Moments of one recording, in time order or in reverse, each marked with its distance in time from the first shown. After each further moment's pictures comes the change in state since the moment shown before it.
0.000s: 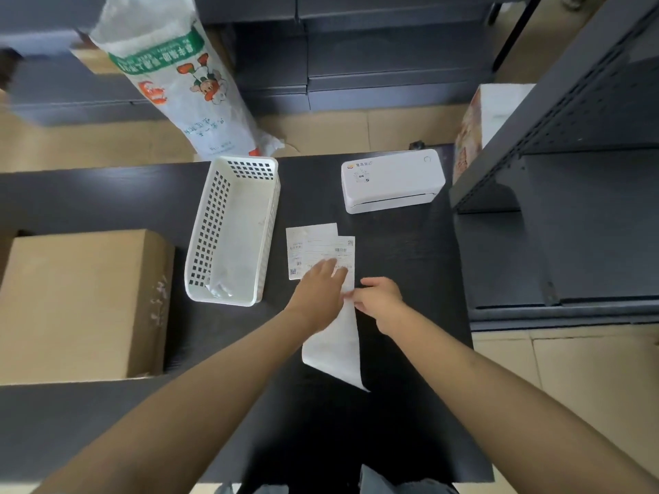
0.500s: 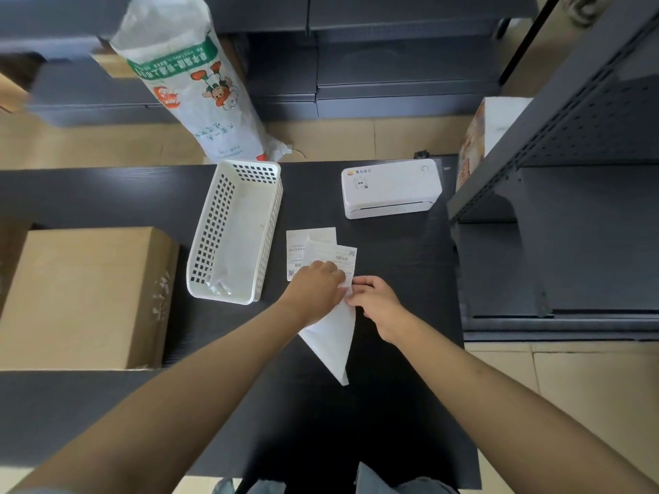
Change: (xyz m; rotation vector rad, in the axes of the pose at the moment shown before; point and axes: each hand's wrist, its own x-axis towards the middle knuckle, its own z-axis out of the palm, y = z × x) left_hand 0.003 0.002 -0.020 0.084 0.025 0.064; right_hand -0.015 -0.004 -0.018 -0.007 -0.175 -0.100
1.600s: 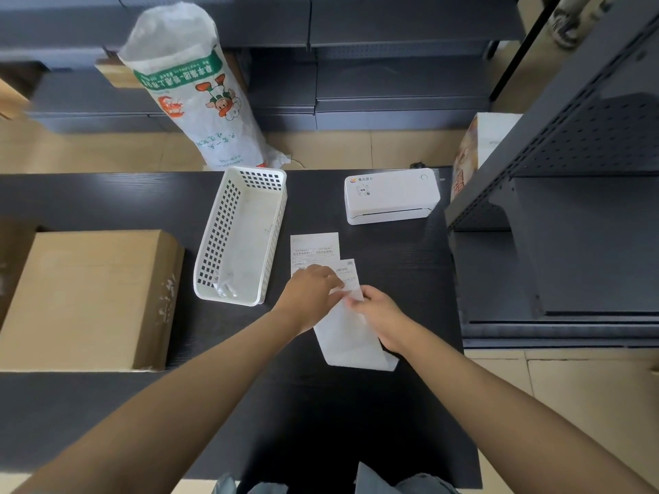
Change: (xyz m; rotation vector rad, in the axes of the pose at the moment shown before) left_hand -0.019 -0.010 -0.002 -0.124 0.076 -0.012; right_hand -0.025 0.002 0.001 -0.140 -0.106 -0.051
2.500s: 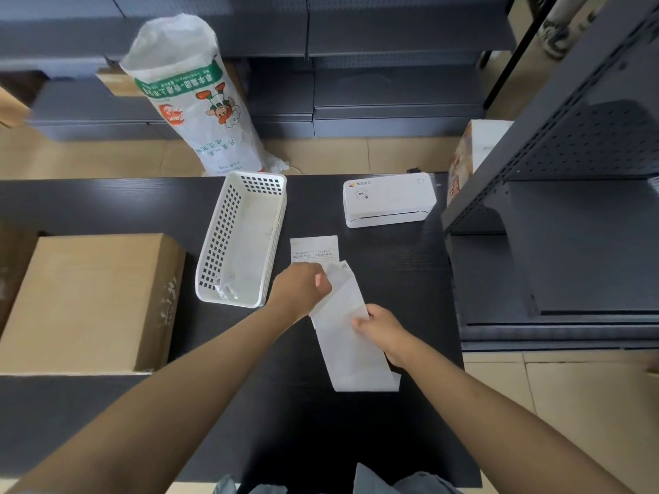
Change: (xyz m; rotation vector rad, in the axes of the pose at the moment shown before) left_hand -0.003 -0.002 -0.021 -0.210 0.090 -0.308; right_hand -0.005 0.025 -0.002 -0.218 0.050 0.036
